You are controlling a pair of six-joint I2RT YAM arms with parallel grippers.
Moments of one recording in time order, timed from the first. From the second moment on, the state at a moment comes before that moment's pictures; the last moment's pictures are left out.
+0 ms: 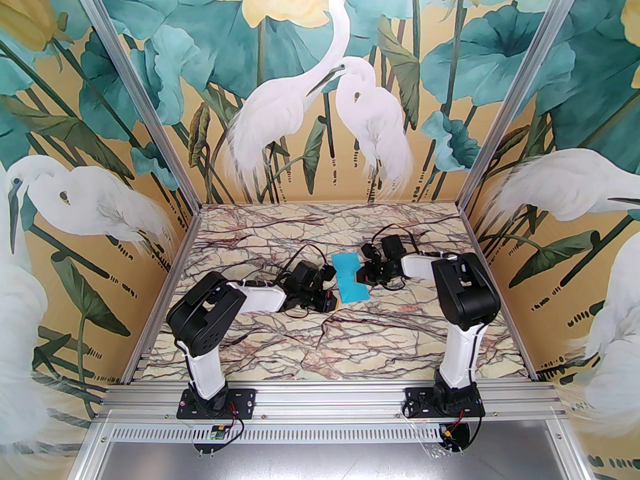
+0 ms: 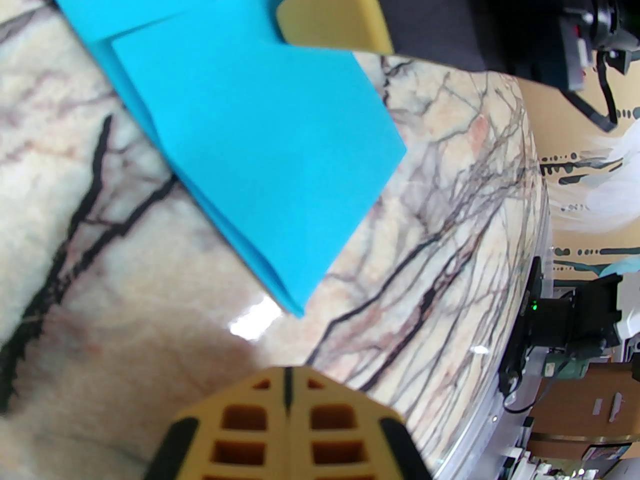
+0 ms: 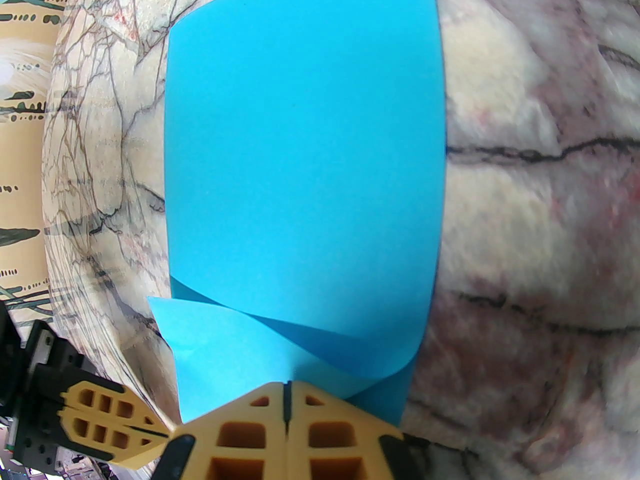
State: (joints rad) left arm -0.68 1.85 0.93 0.05 0.50 -0.42; right arm 0.26 1.97 1.07 -0.23 -0.68 0.34
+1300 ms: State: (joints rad) left arm -0.73 2.03 1.17 -0.04 0.35 -0.30; right arm 0.26 1.97 1.09 -0.24 -0.67 0.34
